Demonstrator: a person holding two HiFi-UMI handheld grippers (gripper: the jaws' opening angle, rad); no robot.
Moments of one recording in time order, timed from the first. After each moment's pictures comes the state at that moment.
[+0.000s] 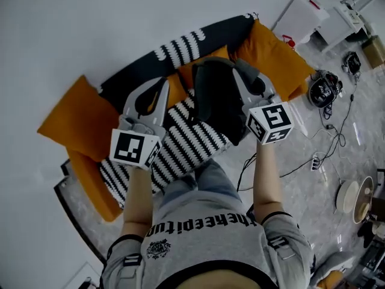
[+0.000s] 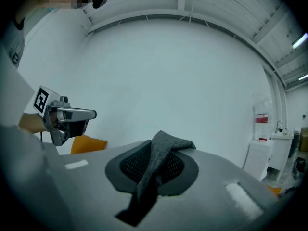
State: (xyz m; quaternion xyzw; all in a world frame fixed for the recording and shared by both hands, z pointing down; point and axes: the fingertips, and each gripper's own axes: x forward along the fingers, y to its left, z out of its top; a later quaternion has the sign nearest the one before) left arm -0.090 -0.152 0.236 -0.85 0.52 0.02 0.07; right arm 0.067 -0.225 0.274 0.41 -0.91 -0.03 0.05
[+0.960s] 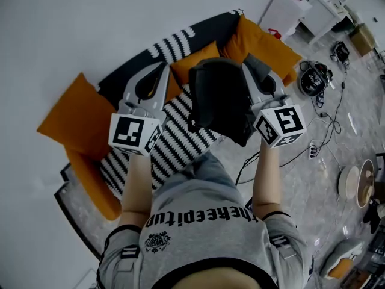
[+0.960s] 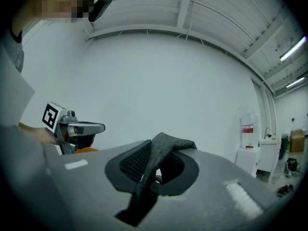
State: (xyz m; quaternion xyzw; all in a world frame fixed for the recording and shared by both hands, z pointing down) left arm -0.066 -0.120 0.209 -0.87 0.49 0.04 0.09; right arm 0.109 -0.142 0.215 0.45 -0.89 -0.05 0.00
